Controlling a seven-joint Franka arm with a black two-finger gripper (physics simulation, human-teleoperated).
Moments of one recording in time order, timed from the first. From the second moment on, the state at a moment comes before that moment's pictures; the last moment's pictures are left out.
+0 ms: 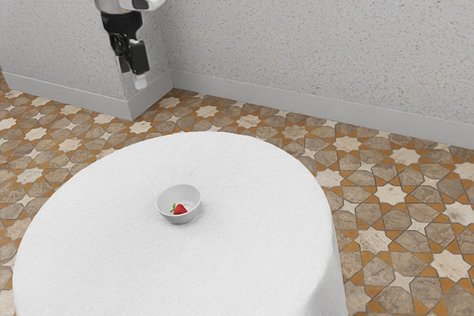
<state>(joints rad) 0.13 0.15 -0.11 -1.39 0.07 1.48 0.54</state>
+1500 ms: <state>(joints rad) 0.17 0.42 -0.21 -1.93 0.16 2.21 1.49</state>
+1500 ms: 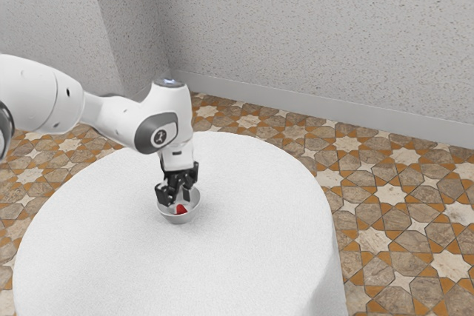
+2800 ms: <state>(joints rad) 0.16 0.26 -0.29 -1.98 0.13 2.26 1.57</state>
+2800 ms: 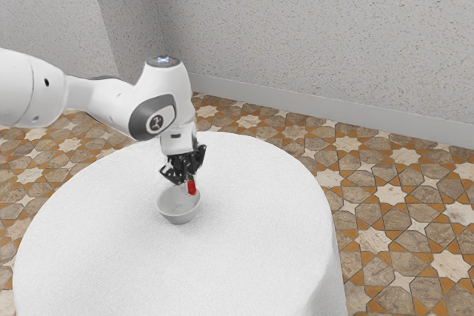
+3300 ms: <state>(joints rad) -0.02 0.43 -0.39 -1.89 0.12 2.34 1.51</state>
